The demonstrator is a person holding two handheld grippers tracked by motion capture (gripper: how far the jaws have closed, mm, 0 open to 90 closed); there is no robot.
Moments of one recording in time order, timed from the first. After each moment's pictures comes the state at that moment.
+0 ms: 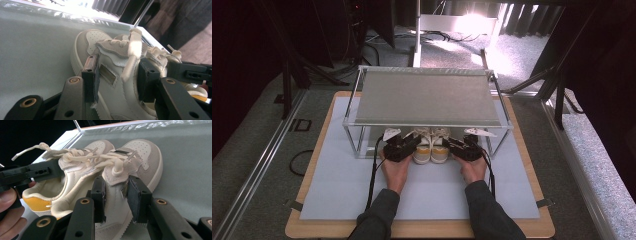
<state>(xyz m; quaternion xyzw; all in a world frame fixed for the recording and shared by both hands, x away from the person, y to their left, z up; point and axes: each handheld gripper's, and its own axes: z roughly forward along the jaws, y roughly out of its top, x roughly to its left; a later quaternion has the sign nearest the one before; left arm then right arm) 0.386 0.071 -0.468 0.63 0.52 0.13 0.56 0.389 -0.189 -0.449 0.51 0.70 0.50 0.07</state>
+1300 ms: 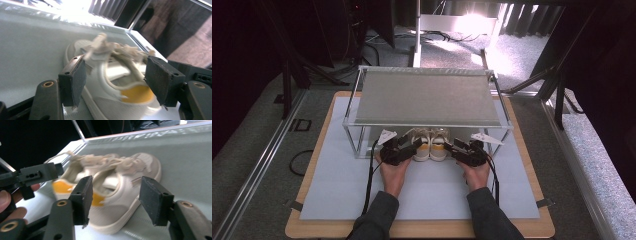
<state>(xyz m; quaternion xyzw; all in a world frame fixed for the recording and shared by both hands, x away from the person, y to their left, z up) 0.368 0.080 -0.464 0.63 0.50 0.13 0.58 0.372 -0.203 -0.452 0.48 0.68 0.54 0.11</state>
